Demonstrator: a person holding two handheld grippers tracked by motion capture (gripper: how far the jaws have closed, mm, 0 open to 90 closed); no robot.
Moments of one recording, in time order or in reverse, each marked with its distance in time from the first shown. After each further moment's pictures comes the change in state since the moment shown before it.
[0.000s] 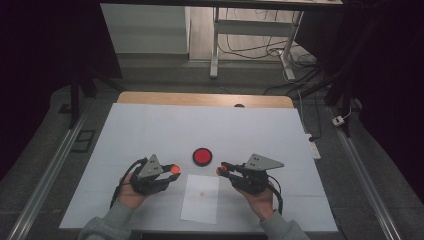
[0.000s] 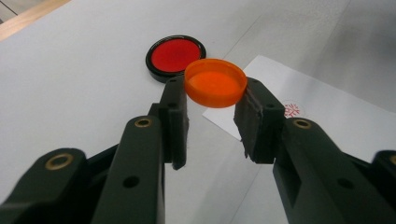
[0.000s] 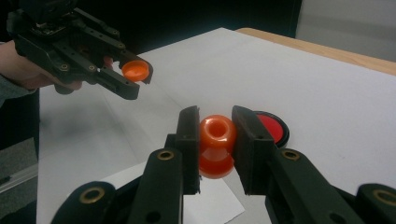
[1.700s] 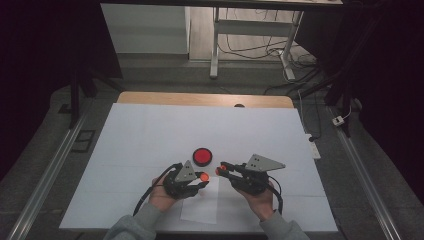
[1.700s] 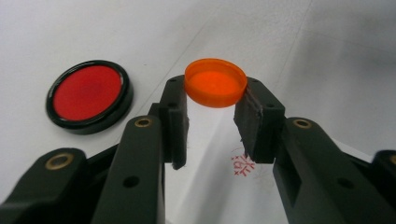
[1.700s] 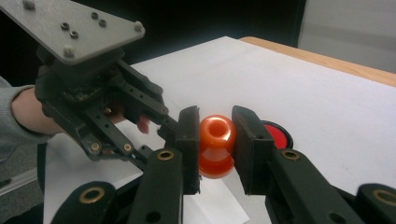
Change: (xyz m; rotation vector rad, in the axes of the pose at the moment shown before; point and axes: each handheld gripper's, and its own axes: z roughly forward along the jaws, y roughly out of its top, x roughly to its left) left arm -0.043 0.027 0.068 0.034 -0.108 0.066; right arm 0.005 0.004 -0.002 -0.028 0.013 -0.016
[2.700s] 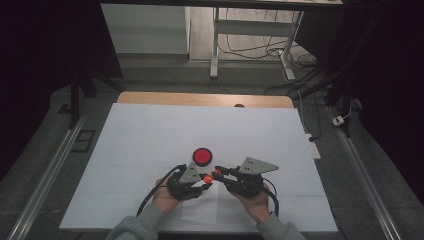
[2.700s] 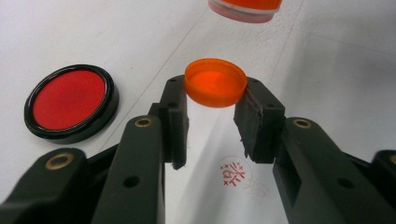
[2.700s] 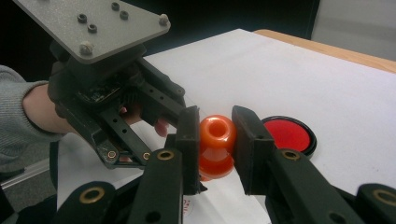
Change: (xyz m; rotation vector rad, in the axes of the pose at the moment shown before) left arm -0.004 0.003 0.006 0.002 -0.021 0.003; right arm 0.009 -0.004 0.010 0.025 0.038 -0.005
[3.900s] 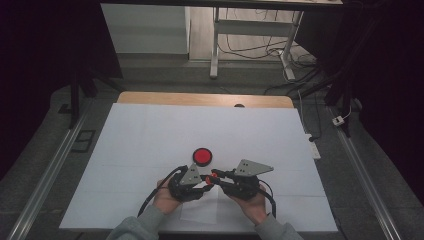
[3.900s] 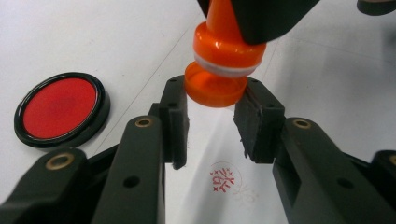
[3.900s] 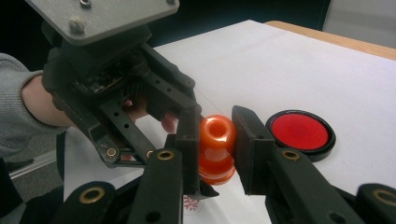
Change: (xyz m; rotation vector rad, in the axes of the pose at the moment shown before) left arm -0.005 0.002 -0.001 -0.019 -0.010 0.012; right arm 0.005 -0.005 0.009 0.029 0.029 -0.006
